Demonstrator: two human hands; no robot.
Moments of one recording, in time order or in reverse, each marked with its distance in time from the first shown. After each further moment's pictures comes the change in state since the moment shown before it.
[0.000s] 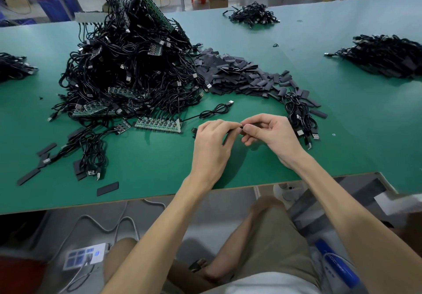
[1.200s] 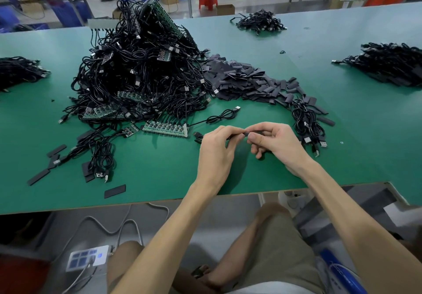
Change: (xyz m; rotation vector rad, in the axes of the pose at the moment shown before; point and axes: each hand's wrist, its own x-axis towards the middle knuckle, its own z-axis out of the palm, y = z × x) left_hand 0.001 -0.006 0.000 -0.146 -0.013 -0.130; right_hand 0.002 0.000 0.001 -0.073 -0.049 0.069
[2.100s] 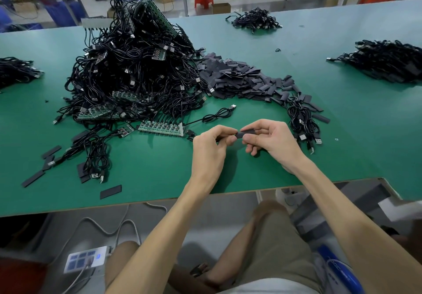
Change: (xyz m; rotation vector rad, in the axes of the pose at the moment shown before) left_hand 0.002 -0.002 -0.001 -0.144 -0.021 -0.197; right_hand 0.000 0.003 0.000 -0.026 0.032 -0.025
